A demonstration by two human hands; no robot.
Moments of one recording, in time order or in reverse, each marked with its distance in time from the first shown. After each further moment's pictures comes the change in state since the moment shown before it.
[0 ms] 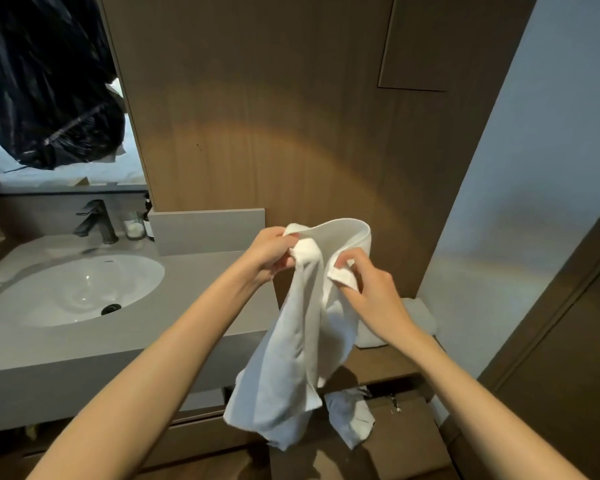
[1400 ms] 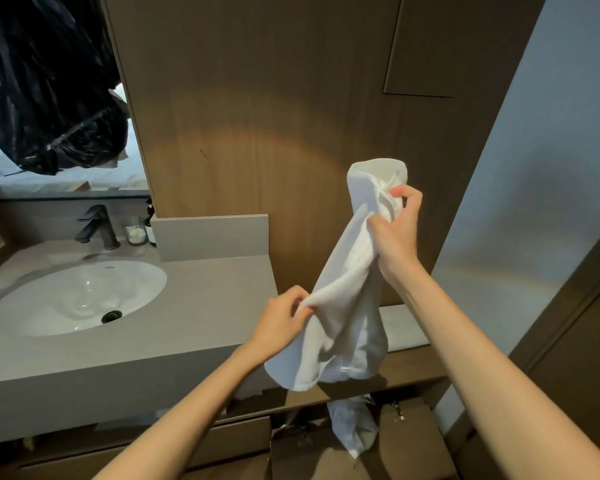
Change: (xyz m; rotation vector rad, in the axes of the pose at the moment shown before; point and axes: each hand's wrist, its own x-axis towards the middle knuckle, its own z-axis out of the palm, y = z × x) left_hand -0.016 -0.100 -0.013 0.711 -0.061 0.490; right_hand 0.094 -0.023 -0.016 0.454 0.540 0.263
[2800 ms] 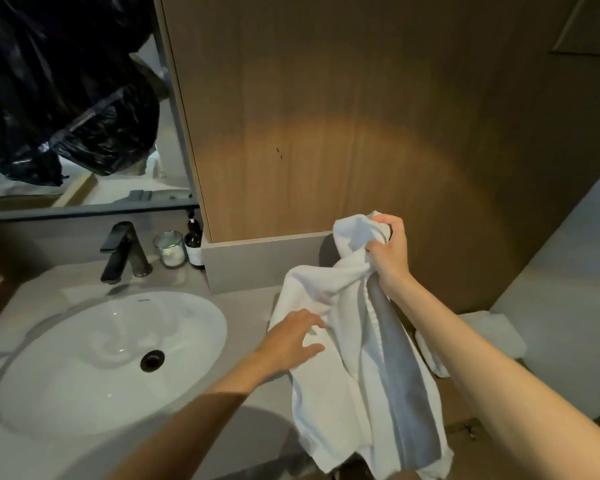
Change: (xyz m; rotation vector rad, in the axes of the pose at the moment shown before) left_hand 0.136 -0.299 -0.119 0.258 -0.377 0.006; right_hand 0.102 0.152 0.302 -0.049 -0.077 0.205
